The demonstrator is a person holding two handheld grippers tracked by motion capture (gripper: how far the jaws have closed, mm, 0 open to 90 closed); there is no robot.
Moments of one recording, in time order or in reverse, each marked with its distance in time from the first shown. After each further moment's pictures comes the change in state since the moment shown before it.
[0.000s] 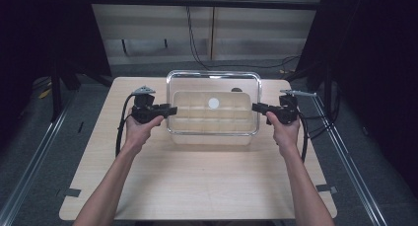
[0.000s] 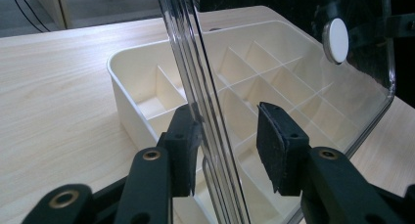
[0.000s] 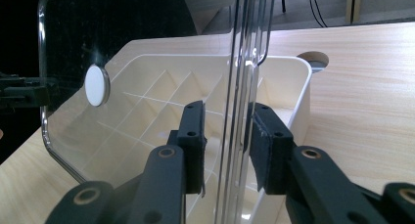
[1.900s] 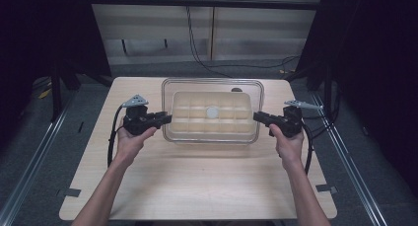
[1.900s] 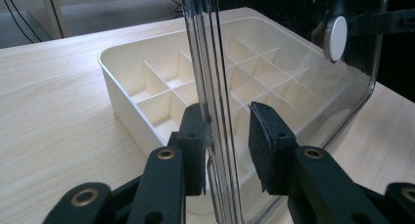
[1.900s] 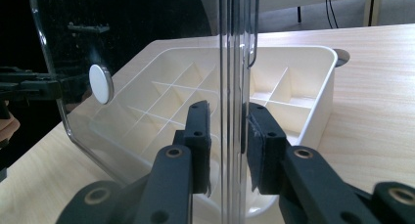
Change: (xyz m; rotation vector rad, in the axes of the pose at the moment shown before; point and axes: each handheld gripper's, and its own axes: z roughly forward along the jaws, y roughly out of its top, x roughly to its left) left arm -0.019 -0.021 -0.033 -0.042 -0.020 0.047; right arm 0.019 -0.025 -0.029 -0.040 0.055 -0.036
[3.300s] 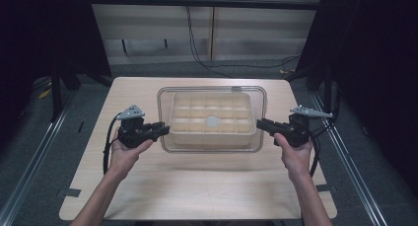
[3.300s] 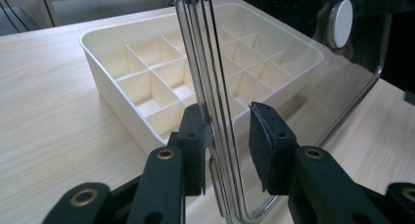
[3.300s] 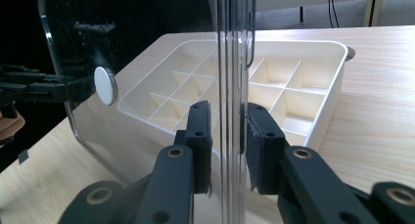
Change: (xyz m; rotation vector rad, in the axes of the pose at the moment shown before) left arm -0.027 -0.015 -0.029 0.030 -0.014 0.029; right arm 0.032 -0.005 -0.036 0.012 -0.003 -0.032
